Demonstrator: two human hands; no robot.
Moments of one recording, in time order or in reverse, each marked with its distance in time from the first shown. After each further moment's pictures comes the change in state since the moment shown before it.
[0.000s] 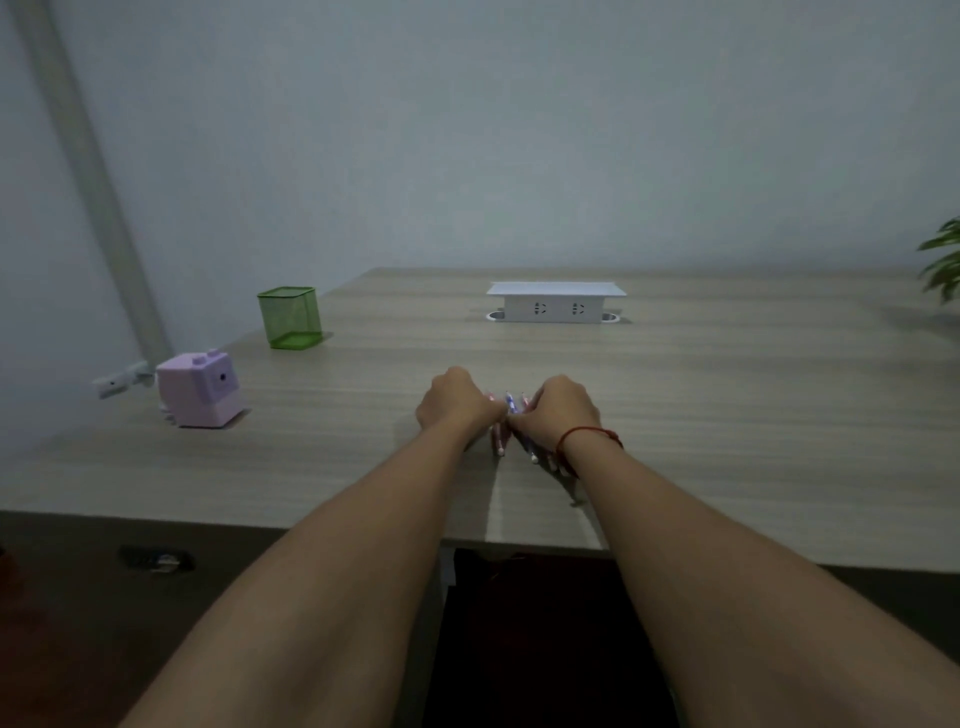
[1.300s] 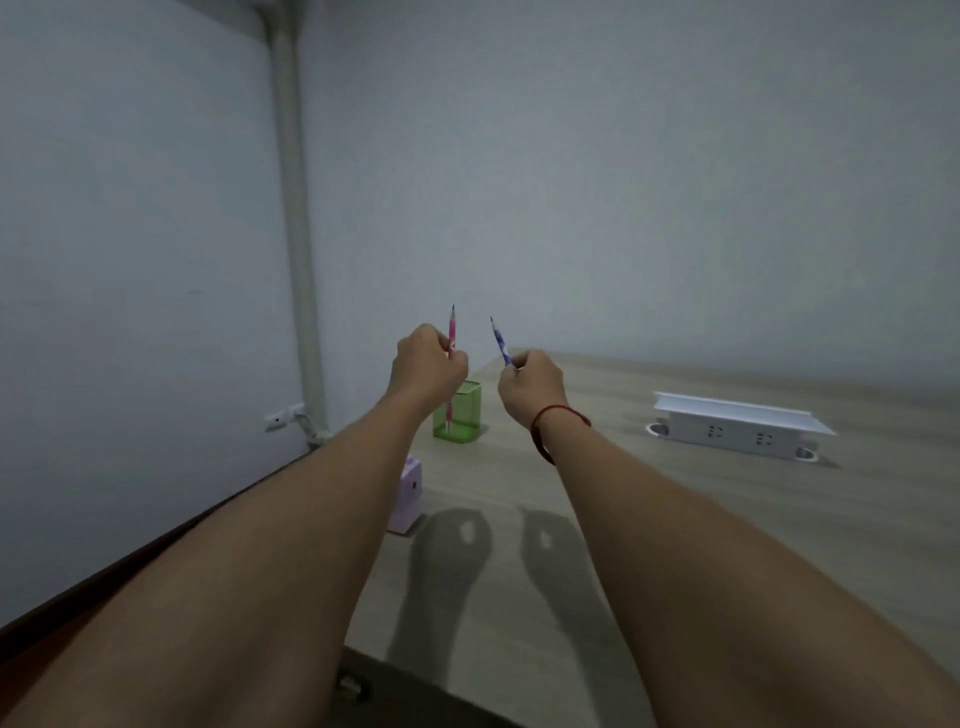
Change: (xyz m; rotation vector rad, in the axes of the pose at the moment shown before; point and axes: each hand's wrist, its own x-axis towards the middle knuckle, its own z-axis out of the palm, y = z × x) left_hand 0.103 -0.088 -0.247 -0.202 0.465 0.083; right_hand 0.038 -0.274 0.036 0.460 -0.038 -0.346
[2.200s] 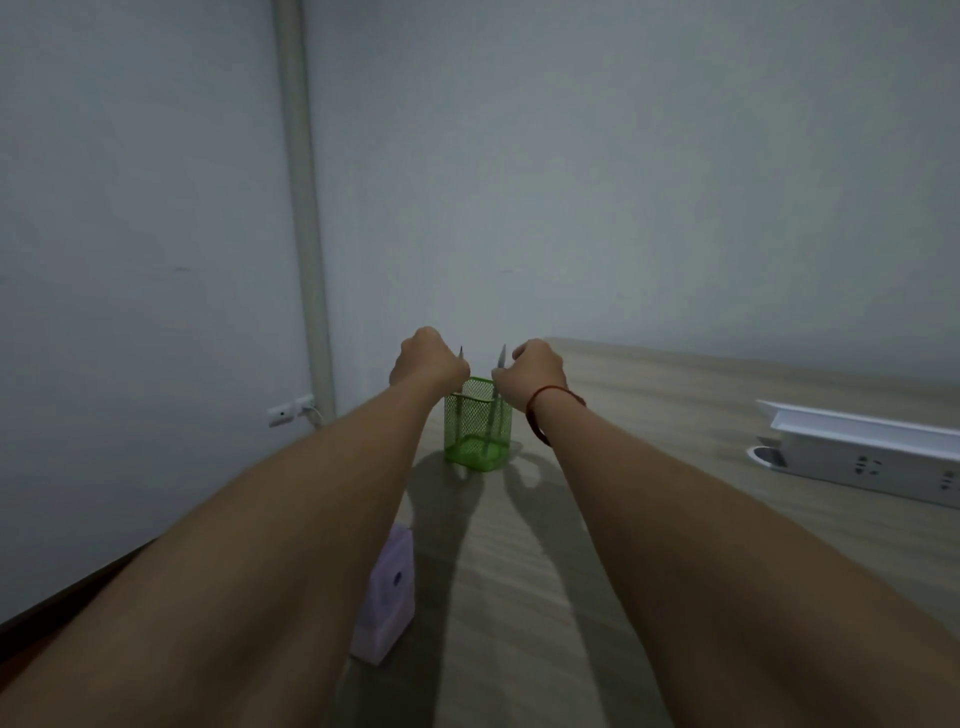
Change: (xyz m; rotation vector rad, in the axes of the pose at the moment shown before) left_hand 0.158 -0.111 0.111 0.159 -0.043 -0.226; right_hand 0.175 0.063 0.128 -0.140 -0.083 0.010
